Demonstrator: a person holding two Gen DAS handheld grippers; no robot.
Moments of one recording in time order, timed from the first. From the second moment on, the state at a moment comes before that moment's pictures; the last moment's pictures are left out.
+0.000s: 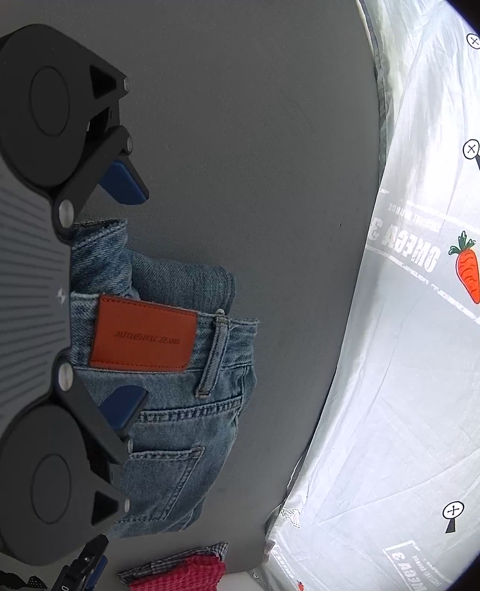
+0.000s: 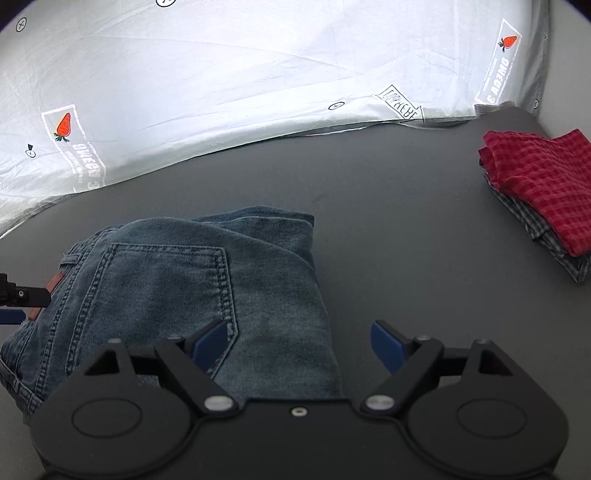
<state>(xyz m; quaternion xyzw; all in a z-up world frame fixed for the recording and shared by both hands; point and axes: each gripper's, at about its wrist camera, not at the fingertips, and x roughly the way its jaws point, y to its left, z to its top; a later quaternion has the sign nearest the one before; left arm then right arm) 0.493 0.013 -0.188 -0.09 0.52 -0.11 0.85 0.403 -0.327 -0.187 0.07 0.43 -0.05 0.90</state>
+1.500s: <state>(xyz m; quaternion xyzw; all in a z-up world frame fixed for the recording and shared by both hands) 0.447 -0.003 -0.157 -0.11 0.45 -0.14 0.88 0.379 -0.257 -0.149 -0.04 0.32 0.01 0.95</state>
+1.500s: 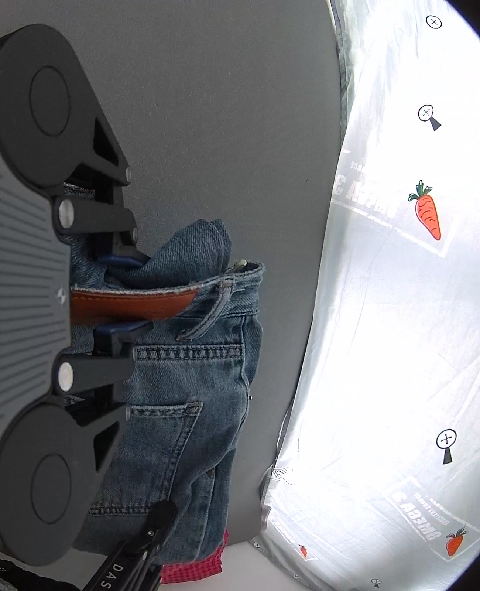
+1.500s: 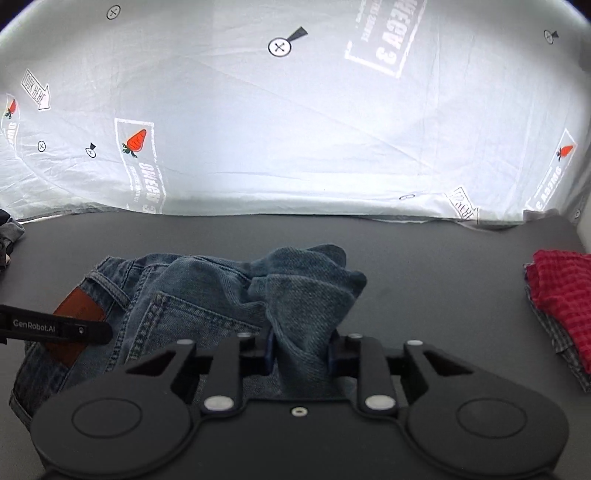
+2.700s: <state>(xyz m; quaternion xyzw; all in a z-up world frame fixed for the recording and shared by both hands) 0.299 -0.407 -0.036 -0.17 0.27 -0.26 0.91 0.220 -0.639 0.034 -0.03 0.06 -0.10 0.99</state>
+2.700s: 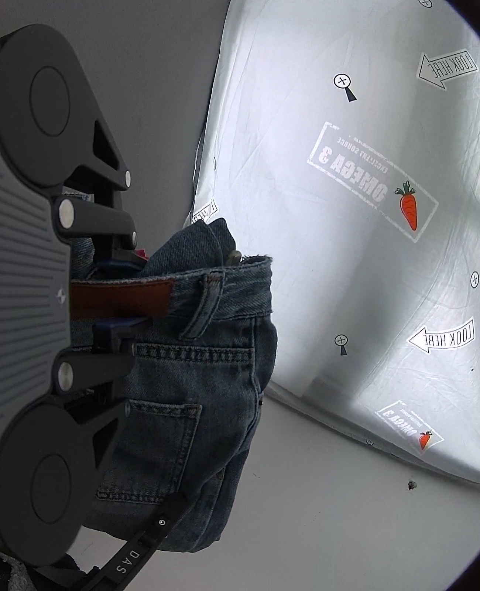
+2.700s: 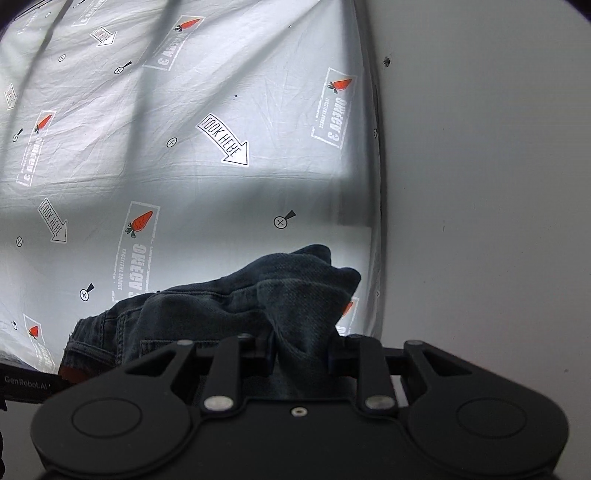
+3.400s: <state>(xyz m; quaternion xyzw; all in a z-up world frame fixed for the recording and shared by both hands) 0.436 -0.603 -0.134 -0.04 0.38 -0.20 0.90 0.420 -0.819 -0.068 -0.07 0.19 -0.09 0.98</state>
